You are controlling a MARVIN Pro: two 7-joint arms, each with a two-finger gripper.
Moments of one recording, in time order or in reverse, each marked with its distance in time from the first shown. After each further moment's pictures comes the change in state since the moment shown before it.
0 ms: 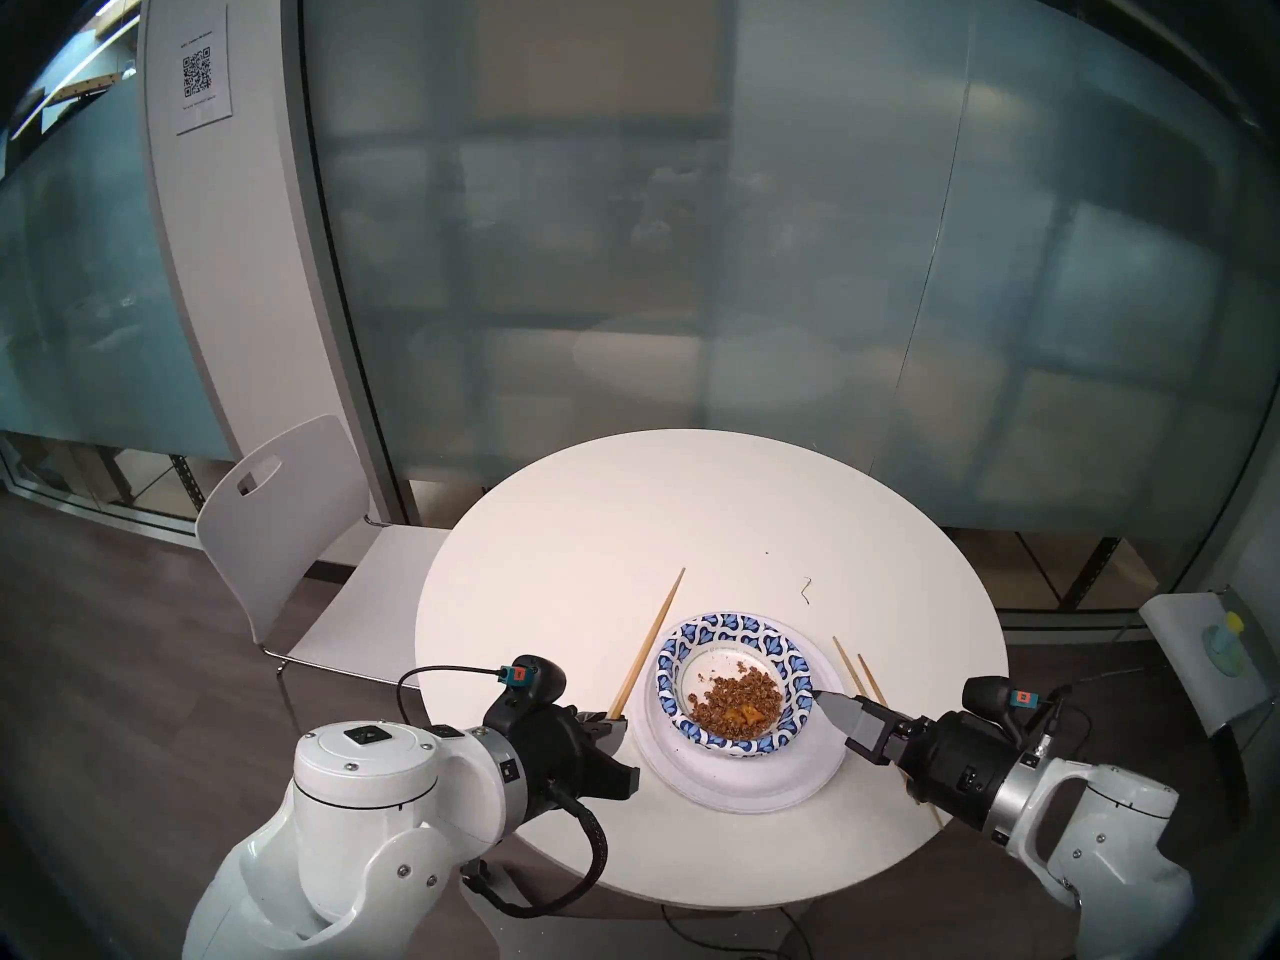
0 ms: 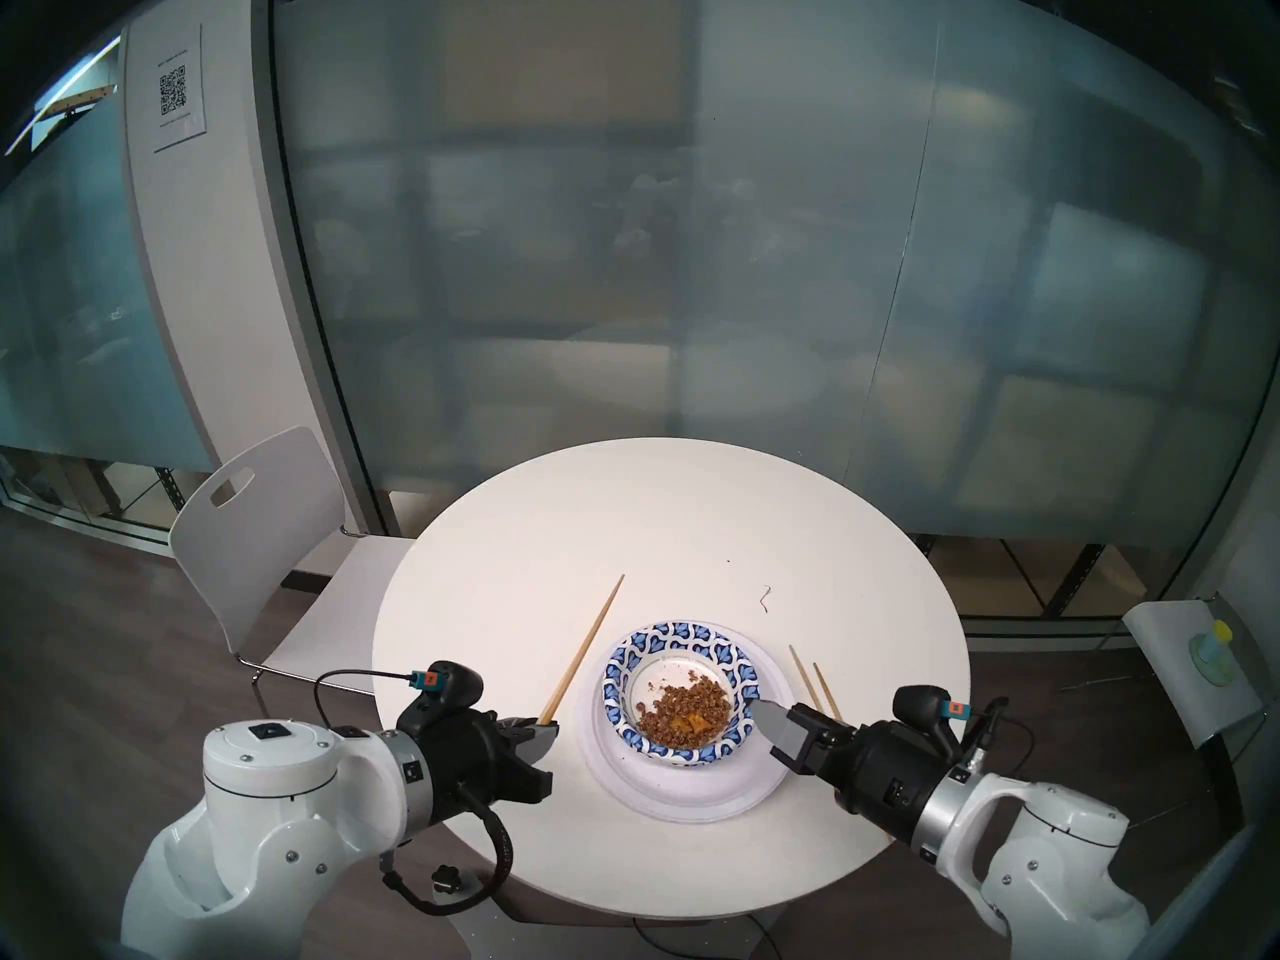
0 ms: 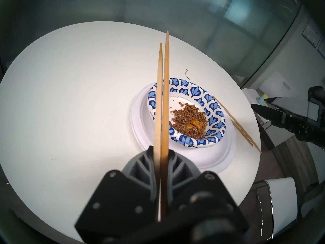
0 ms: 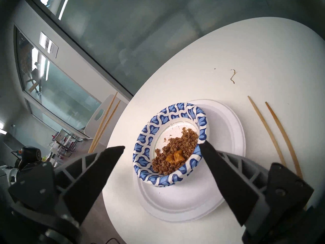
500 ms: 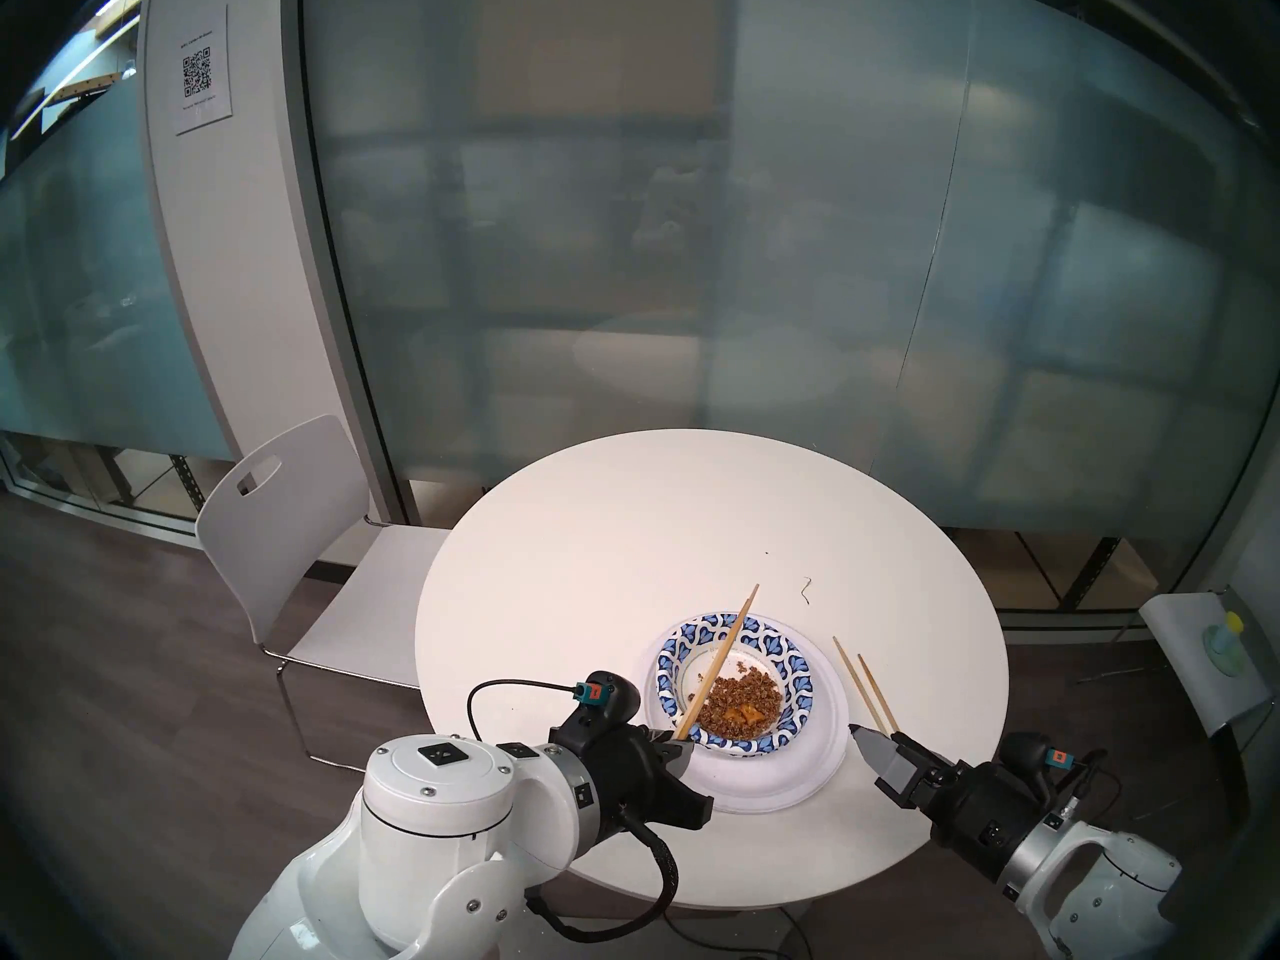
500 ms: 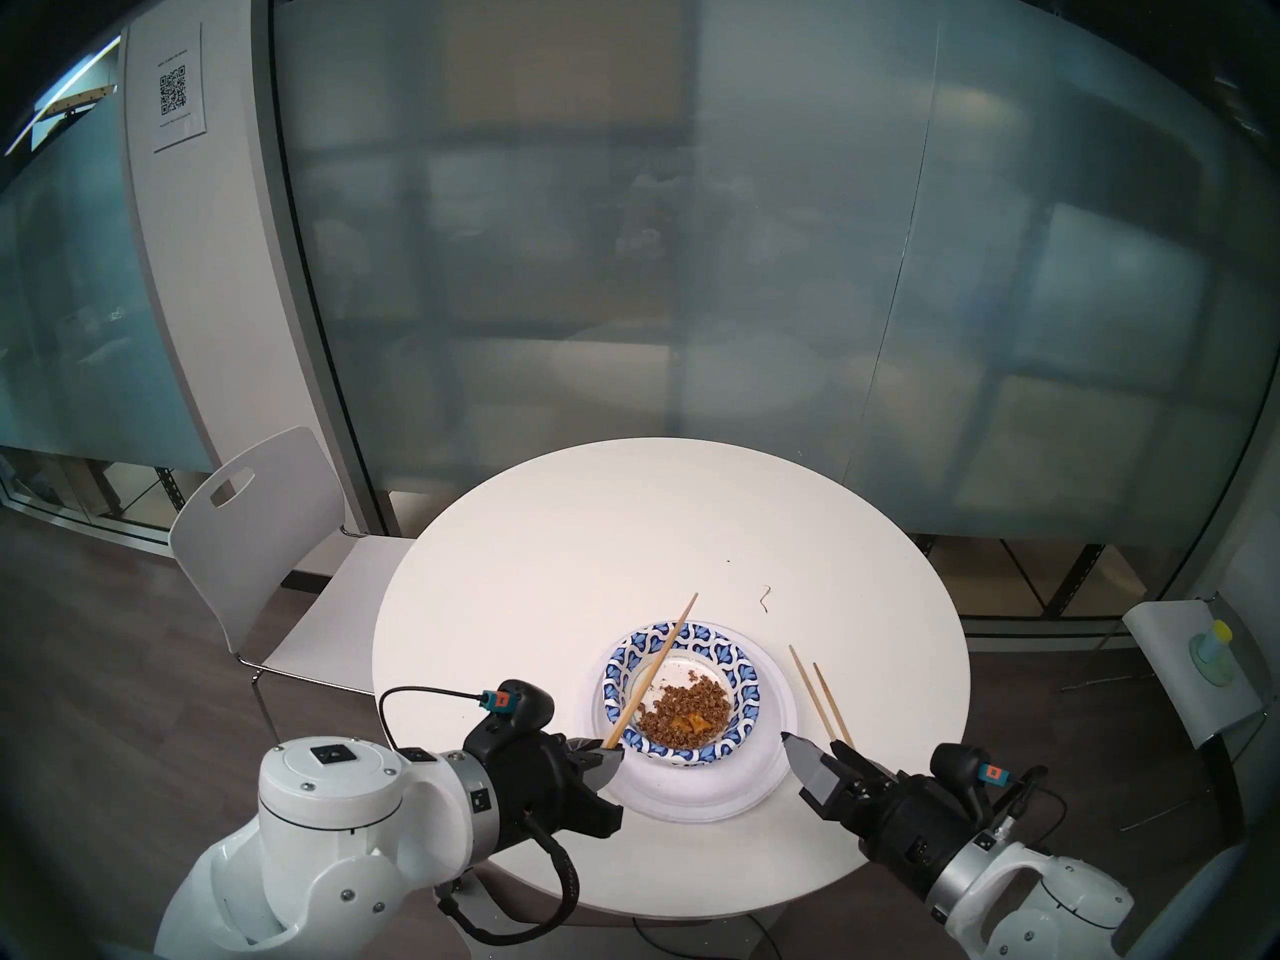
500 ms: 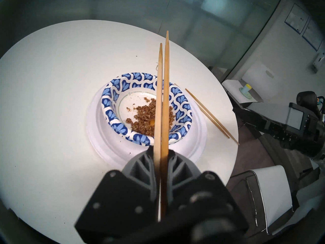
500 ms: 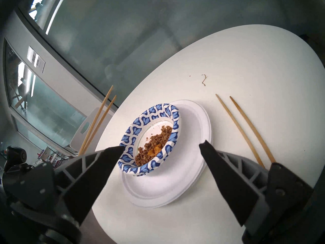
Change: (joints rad) left arm -0.081 -0.024 0.175 0.019 0.055 0.021 0.041; right arm -0.175 -0.147 0.050 -0.005 -0.089 -0.167 0.078
